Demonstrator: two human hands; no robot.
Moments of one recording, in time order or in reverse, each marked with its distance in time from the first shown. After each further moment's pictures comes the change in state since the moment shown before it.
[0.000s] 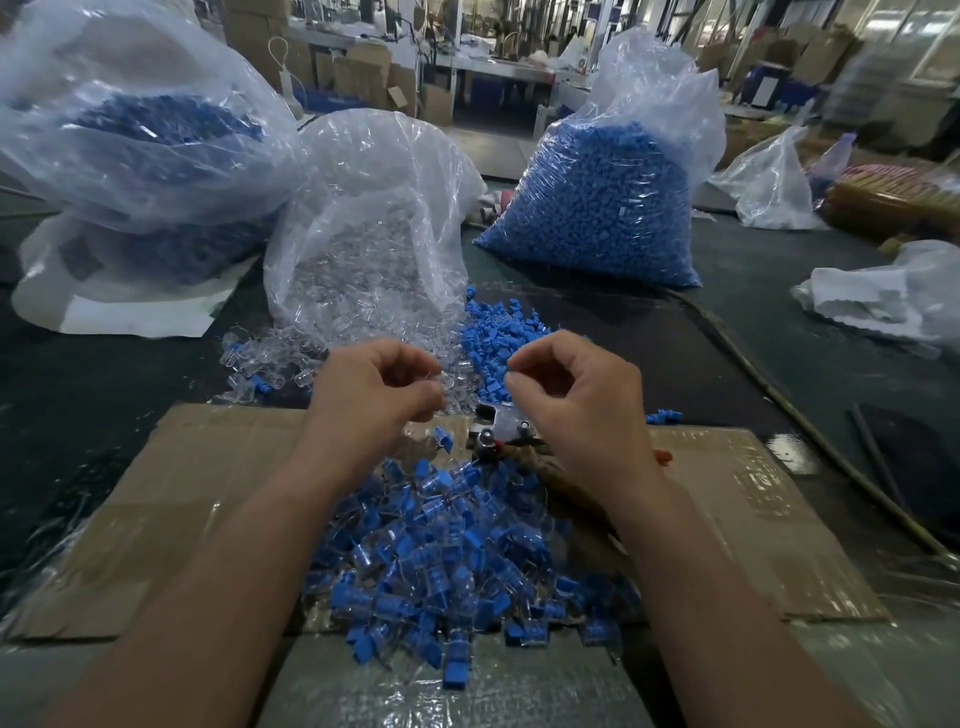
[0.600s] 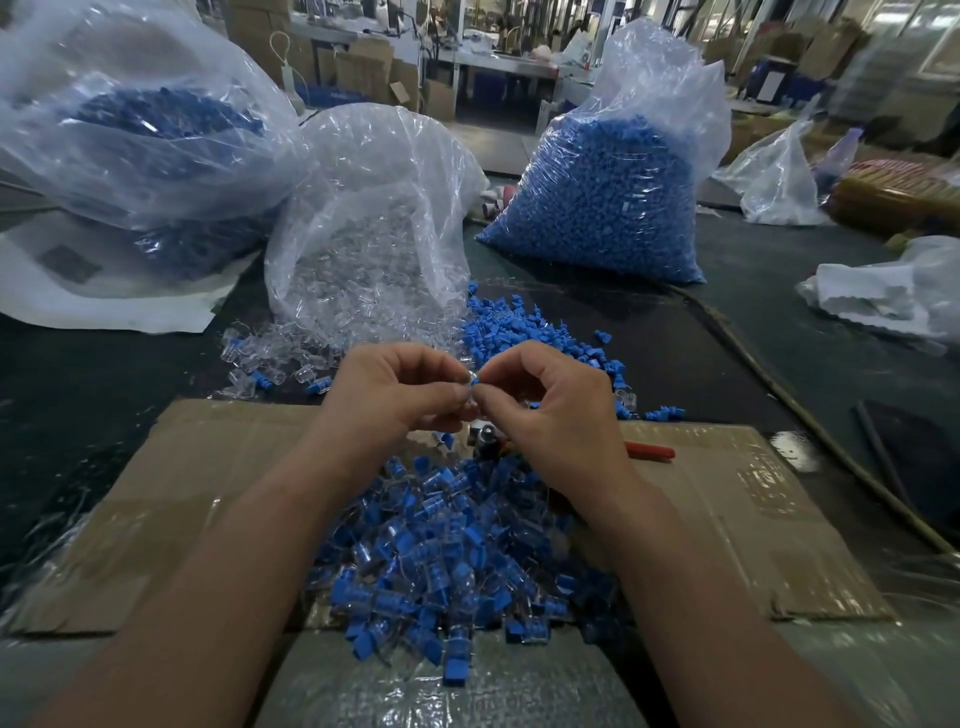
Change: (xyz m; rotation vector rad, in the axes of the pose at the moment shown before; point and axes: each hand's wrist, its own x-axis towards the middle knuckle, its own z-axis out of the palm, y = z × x) left_hand -0.003 0.008 0.002 -0.230 -0.218 -0.038; right_hand -0.004 -0.005 0.013 0.062 -0.068 -0.079
